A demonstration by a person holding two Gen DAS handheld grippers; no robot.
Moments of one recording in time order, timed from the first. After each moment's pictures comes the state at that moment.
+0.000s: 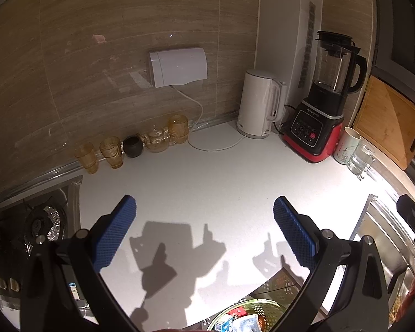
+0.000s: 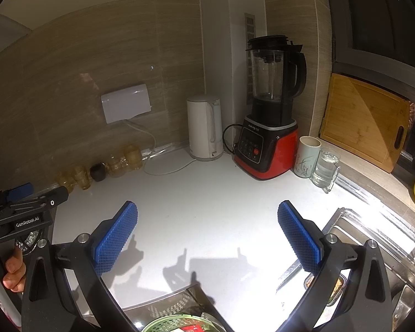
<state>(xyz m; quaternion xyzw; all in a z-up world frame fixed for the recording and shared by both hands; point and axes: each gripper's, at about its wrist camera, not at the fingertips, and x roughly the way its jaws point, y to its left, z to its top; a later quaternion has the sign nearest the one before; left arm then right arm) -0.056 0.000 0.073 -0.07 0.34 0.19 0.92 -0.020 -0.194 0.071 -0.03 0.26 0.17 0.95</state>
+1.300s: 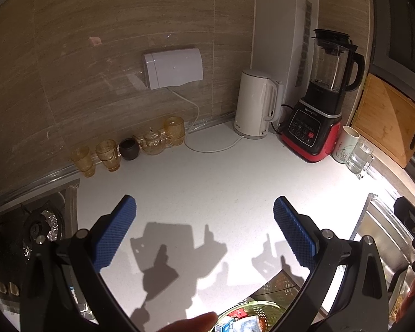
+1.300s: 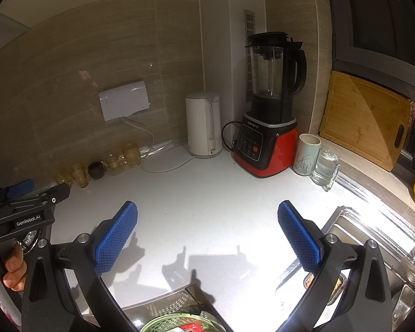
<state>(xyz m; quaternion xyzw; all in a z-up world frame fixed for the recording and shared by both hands) -0.046 0.000 0.071 -0.07 0.34 0.19 0.92 -0.016 -0.196 0.067 -0.04 0.26 0.17 0.95</state>
